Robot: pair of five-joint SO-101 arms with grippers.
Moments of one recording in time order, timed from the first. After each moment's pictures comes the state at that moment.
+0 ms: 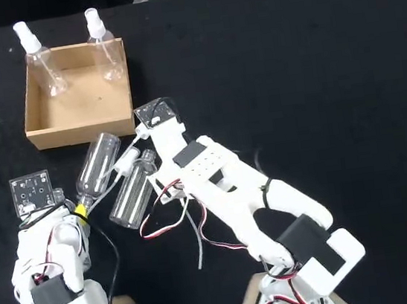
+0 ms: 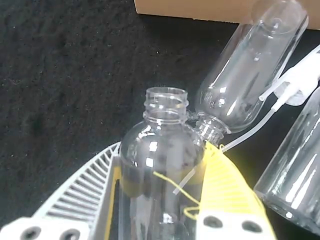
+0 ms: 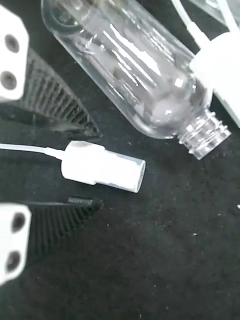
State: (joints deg) left arm -26.3 -103.7 90.7 63.3 -12.5; right arm -36.3 0.4 34.9 49.7 -12.4
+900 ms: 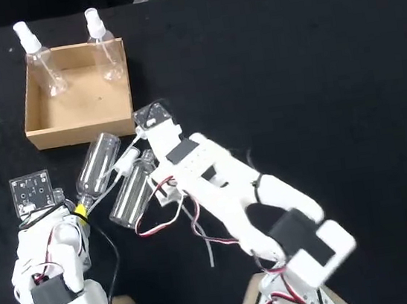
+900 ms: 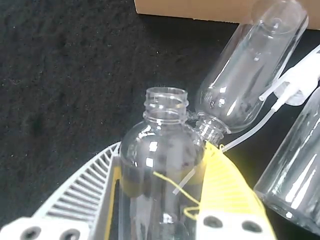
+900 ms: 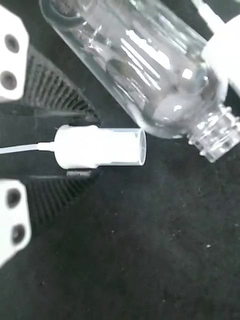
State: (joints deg) left arm -26.3 -103.7 90.7 63.3 -12.5; right arm -36.6 2.9 30.8 53.9 -12.6
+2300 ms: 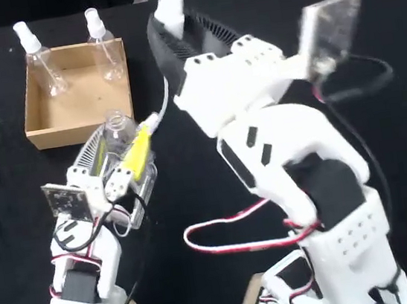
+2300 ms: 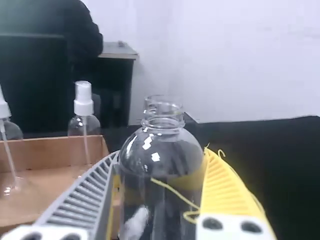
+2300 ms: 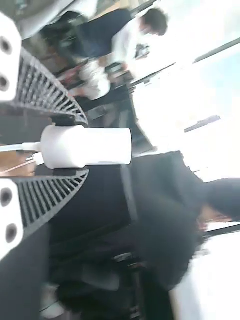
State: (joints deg) left arm 8.8 -103.4 96.1 11.0 4.2; right arm -27.7 -44.1 10.2 38.7 -19.7
